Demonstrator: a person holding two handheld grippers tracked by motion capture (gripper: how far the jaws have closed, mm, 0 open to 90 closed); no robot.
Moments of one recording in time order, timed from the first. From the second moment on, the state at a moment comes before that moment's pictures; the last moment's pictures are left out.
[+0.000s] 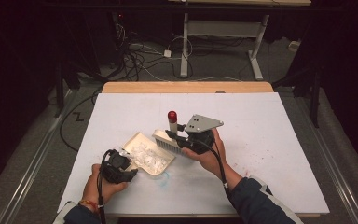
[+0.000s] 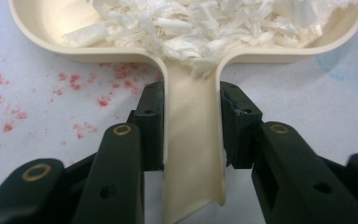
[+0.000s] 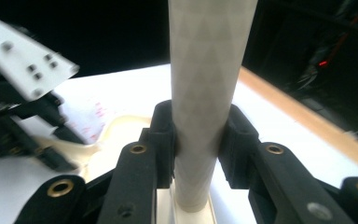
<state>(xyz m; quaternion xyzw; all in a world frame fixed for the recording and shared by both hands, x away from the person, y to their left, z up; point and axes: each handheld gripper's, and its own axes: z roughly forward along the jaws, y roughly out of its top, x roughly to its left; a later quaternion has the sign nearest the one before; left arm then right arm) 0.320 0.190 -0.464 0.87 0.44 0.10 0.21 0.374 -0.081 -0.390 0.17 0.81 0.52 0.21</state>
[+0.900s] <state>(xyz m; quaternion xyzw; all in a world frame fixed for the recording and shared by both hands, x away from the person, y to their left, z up) 0.340 0.190 -0.465 0.84 0.48 0.11 0.22 0.332 -0.221 -0.348 0.22 0.78 0.53 0.24</state>
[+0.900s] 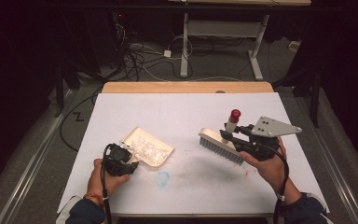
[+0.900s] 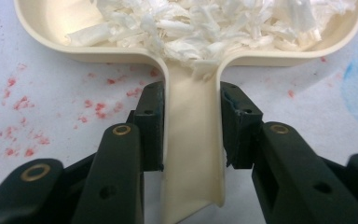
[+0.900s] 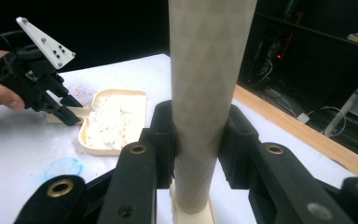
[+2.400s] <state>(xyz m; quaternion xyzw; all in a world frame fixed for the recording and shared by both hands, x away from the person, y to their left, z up) 0.363 0.187 -0.470 0.79 0.54 0.16 0.24 0.297 -0.304 -0.372 0.26 0.83 0.47 0.14</state>
